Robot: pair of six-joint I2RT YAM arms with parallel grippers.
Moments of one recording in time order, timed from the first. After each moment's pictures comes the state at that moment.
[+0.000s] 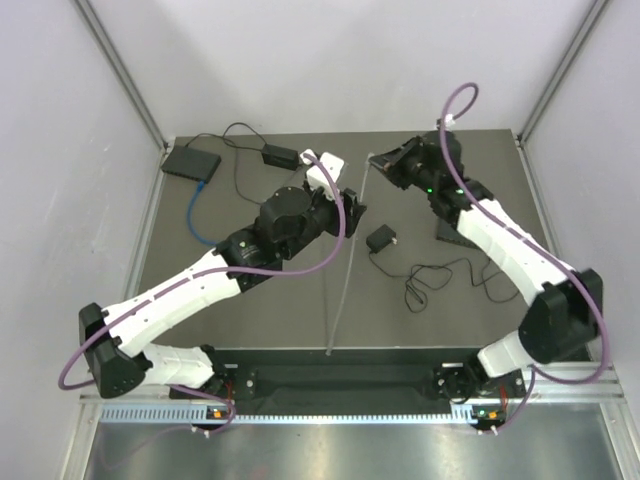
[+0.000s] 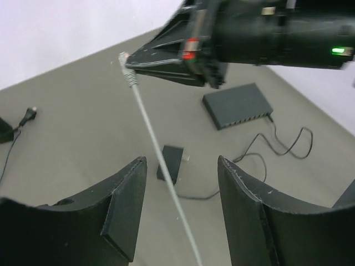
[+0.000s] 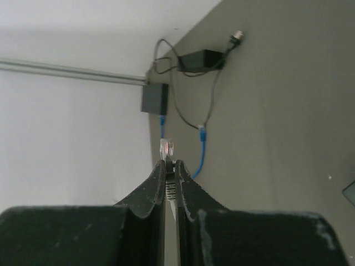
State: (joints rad) left arm -0.94 1.27 1.23 -0.08 -0.23 -0.17; right arm 0.42 1.43 1.28 -0.14 -0.07 1.09
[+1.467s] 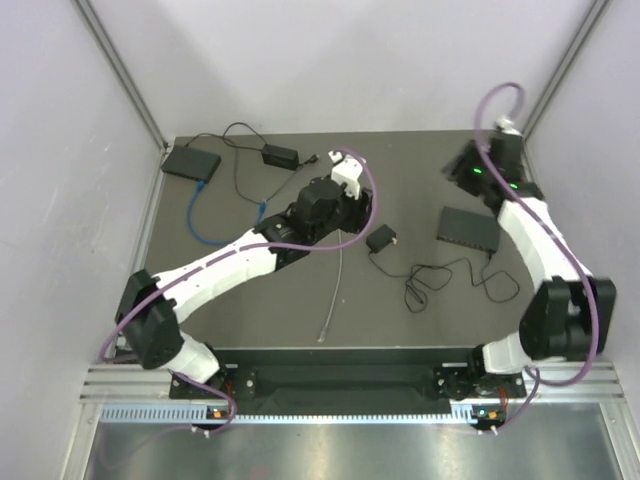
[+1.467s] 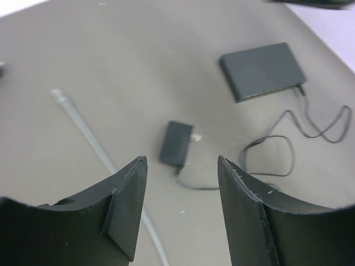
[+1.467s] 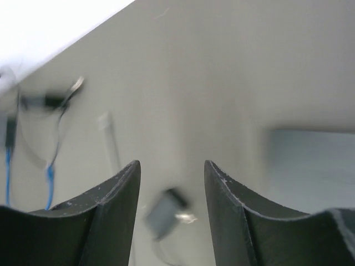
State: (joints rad) left arm -0.86 1.49 1.24 -0.08 -0.16 -0.22; right arm 0.08 1.49 1.25 -0.30 -0.07 0.56
